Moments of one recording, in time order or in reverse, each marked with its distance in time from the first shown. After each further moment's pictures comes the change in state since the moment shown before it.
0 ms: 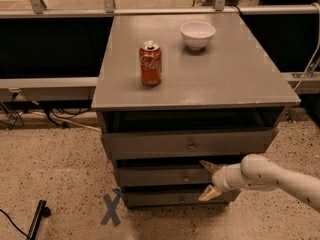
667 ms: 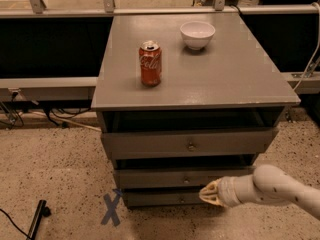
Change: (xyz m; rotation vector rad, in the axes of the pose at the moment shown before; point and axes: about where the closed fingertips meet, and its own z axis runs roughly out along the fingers) arm -0.023 0.056 -0.039 -0.058 -0.084 -0.110
